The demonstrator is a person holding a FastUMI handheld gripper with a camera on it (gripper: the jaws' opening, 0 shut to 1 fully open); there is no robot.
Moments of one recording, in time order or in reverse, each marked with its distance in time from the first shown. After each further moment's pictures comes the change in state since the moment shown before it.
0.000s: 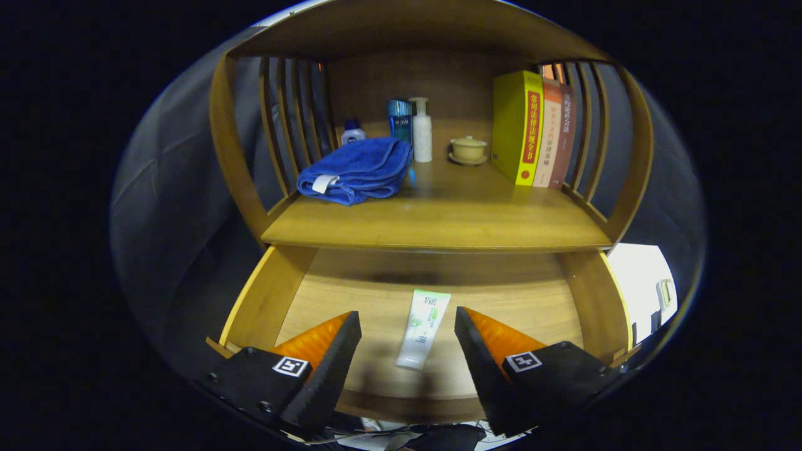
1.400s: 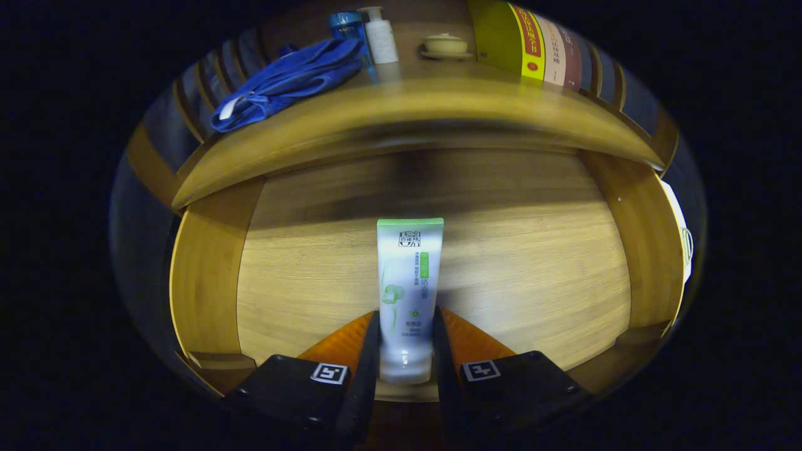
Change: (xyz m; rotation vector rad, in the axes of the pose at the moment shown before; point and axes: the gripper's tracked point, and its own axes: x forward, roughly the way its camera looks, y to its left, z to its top) arm 0.062 -0.032 -0.061 0.154 0.288 -0.035
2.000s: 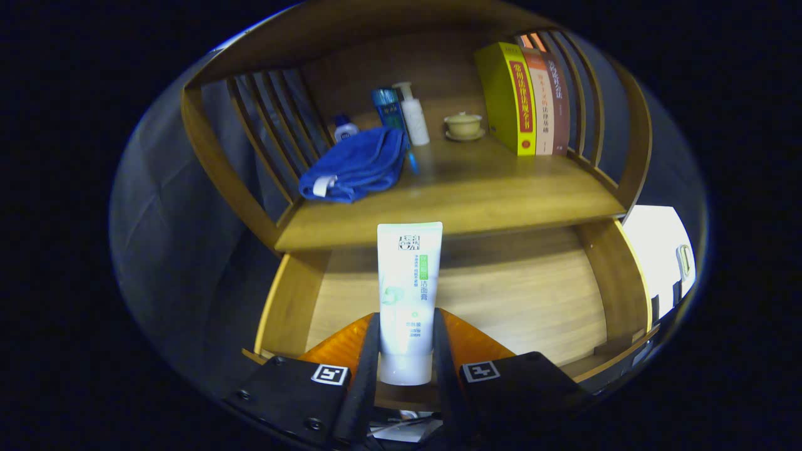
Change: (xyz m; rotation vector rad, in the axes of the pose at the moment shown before) arm -0.138 0.021 0.048 -0.004 -0.270 0.176
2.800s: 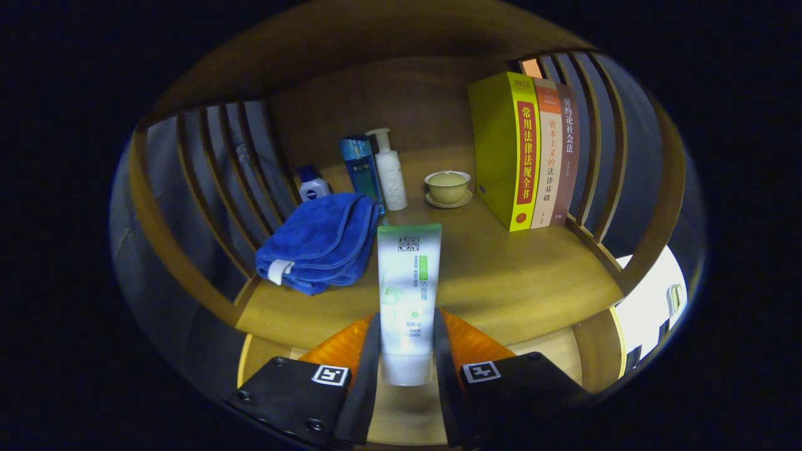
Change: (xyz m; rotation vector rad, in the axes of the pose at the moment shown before) arm 0.083 -0.043 0.114 -0.047 -0.148 -0.135
